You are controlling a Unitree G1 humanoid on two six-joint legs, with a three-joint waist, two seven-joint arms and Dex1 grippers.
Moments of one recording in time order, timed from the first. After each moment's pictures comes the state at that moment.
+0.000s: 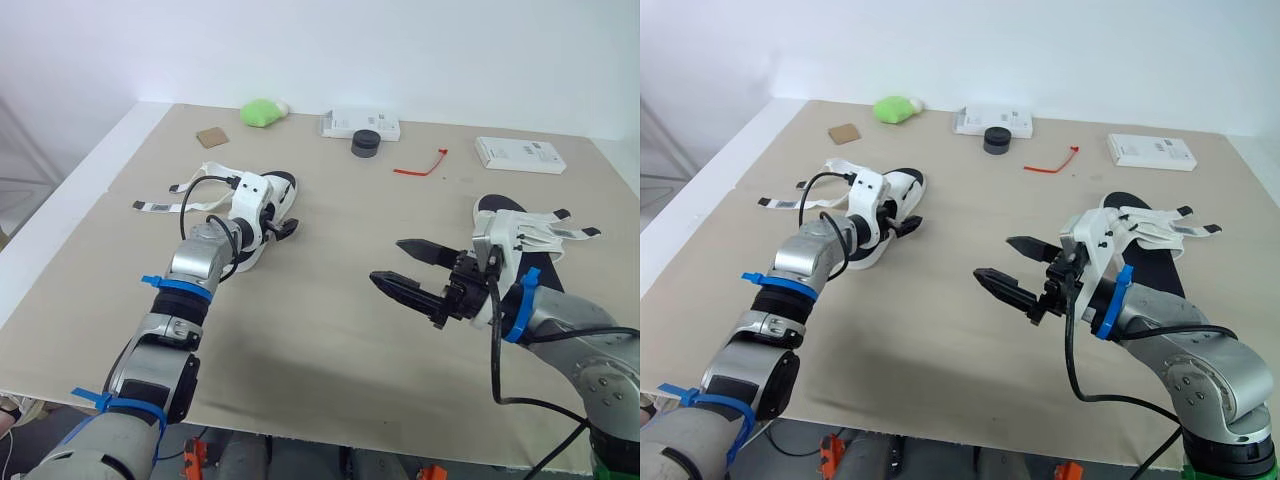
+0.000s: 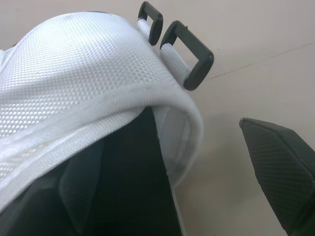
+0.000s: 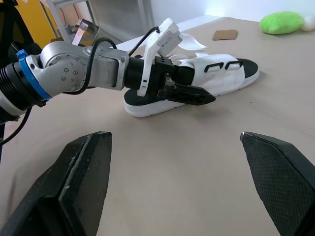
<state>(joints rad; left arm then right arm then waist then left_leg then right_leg) -0.95 0.24 -0.06 0.67 -0.16 0.44 -0.45 -0.20 -0.70 -0.24 -0.62 0.92 0.81 0.56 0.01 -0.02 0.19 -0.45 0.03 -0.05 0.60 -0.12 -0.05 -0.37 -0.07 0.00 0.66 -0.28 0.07</state>
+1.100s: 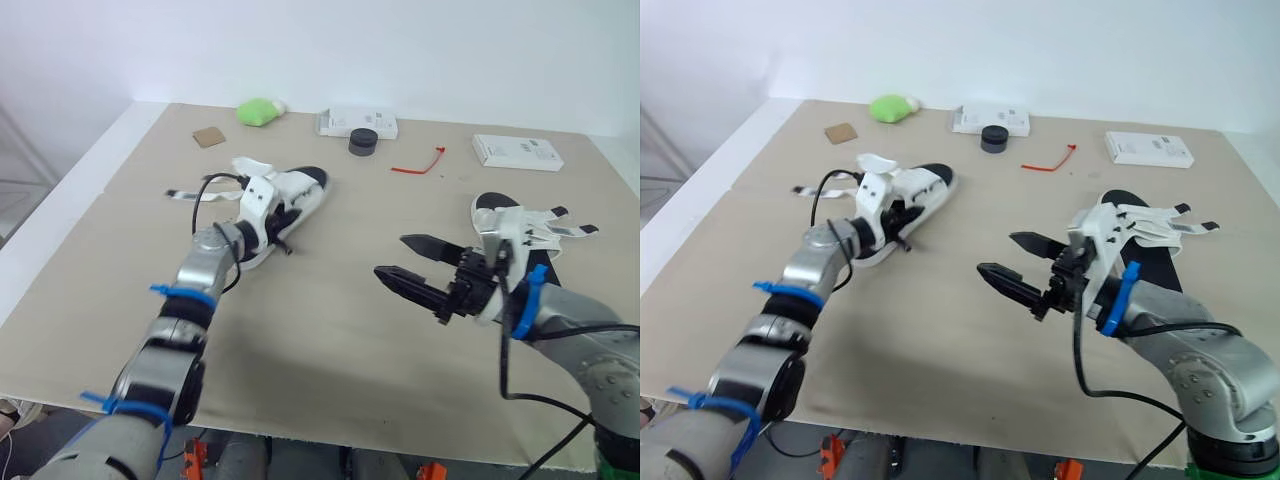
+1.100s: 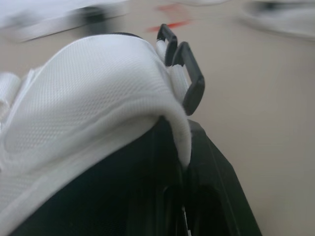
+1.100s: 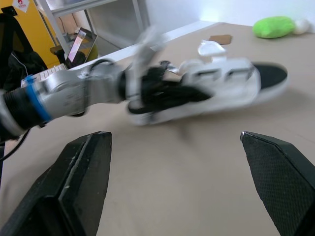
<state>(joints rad) -0.73 0.32 -0.09 0.45 -0.21 0.11 -0.97 -0.20 -0.75 -0.33 -0.60 1.03 0.83 0.57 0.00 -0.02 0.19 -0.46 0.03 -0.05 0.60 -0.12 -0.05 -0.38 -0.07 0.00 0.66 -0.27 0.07</state>
